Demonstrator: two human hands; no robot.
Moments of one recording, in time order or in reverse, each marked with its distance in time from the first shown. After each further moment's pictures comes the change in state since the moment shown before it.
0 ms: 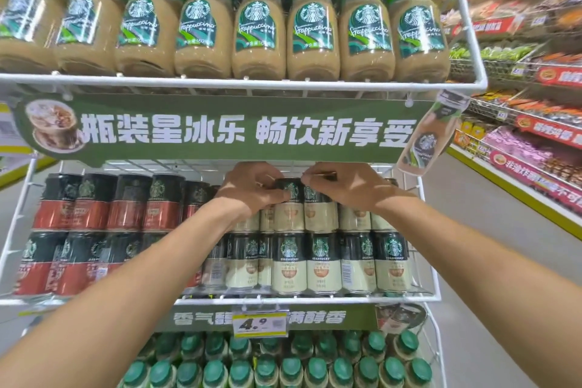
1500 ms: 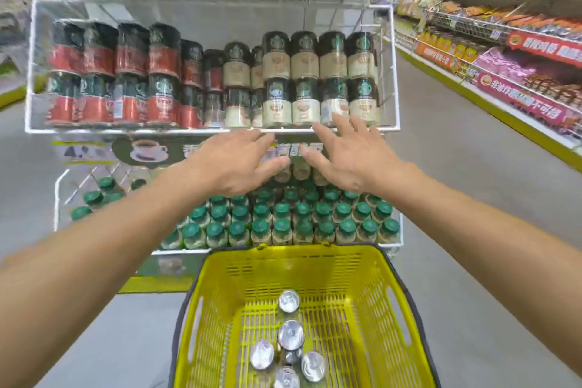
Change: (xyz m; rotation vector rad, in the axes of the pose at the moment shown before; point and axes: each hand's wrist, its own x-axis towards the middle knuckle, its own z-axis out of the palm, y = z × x) left_hand -0.222 -0.047 0.059 0.984 -0.261 0.260; right_hand -0.197 -0.146 0.044 -0.003 -0.271 0.392
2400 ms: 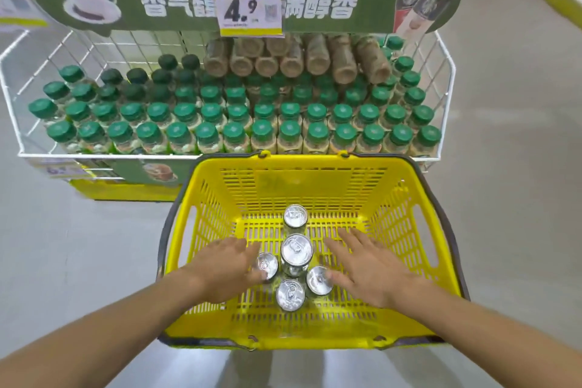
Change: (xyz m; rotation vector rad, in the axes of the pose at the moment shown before) left_hand -0.131 0.047 0.317 -0.142 -0.689 0.029; right_hand -0.156 -0.009 0.311 0.080 -0.630 -0.220
